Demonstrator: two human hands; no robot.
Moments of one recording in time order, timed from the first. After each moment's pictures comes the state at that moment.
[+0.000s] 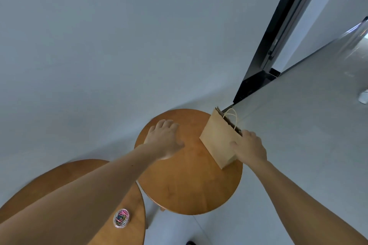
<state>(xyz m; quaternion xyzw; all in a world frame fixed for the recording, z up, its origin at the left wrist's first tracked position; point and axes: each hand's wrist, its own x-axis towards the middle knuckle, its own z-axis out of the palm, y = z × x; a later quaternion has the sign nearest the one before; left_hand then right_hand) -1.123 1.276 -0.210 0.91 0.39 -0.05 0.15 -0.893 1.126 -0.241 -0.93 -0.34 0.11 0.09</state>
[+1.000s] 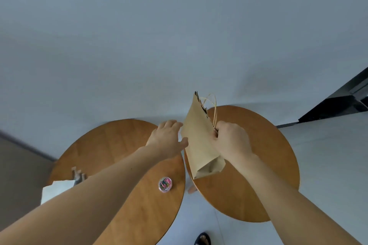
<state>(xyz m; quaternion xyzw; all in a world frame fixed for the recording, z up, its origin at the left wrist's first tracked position) -1.289 1.286 -0.240 0.78 0.58 0.01 0.24 -1.092 1.250 -0.221 -0.74 -0.67 0.05 0.07</state>
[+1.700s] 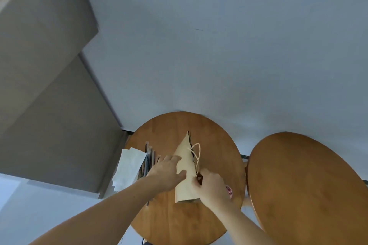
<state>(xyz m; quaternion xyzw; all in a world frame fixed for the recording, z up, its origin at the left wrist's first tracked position) -1.547 1.189 -0.324 0.60 0.70 -0.04 0.38 -1.369 1.194 -0.342 -0.60 -0.74 0.30 0.02</state>
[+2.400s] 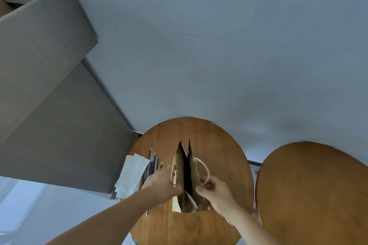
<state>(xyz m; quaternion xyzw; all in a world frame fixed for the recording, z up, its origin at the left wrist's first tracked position) -1.535 1.205 -0.336 0.52 0.76 -0.01 0.38 -1.326 1.239 -0.363 -0.57 -0.50 0.64 0.10</state>
